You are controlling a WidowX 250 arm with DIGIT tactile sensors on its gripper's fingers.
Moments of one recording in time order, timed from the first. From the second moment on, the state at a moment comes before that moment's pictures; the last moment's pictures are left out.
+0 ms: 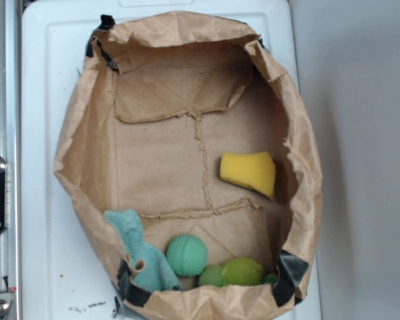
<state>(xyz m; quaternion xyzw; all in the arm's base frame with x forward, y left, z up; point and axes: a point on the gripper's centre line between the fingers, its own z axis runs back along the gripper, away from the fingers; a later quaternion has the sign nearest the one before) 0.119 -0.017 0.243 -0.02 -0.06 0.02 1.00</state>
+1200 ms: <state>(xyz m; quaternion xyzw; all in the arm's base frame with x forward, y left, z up) 0.242 0.012 0.187 -0.04 -0.11 0.15 0.98</state>
